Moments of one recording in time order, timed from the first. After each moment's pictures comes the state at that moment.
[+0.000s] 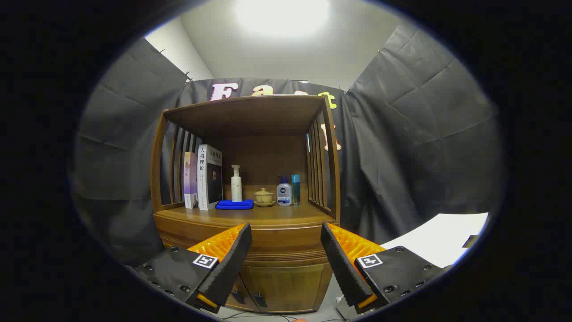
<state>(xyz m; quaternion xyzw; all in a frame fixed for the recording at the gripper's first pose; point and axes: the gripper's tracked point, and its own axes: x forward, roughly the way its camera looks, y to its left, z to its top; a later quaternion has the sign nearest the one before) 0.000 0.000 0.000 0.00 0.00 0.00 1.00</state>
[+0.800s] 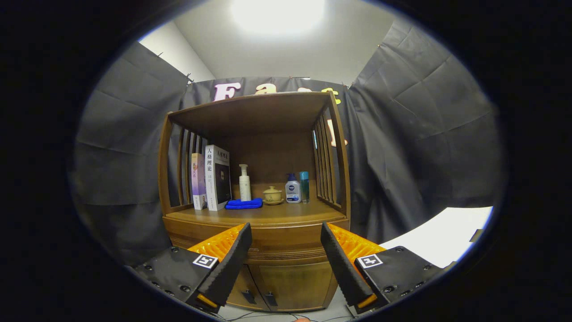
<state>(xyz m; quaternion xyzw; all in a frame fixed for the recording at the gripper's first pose) -0.001 0.016 -0.003 0.02 0.01 0.02 1.00</state>
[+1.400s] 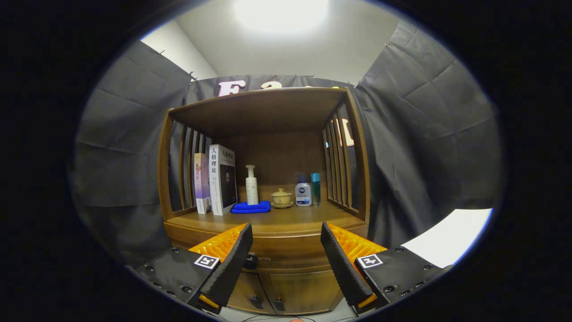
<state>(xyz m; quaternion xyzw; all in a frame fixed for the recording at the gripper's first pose) 0.044 0.057 0.008 0.01 0.01 0.04 1.00</state>
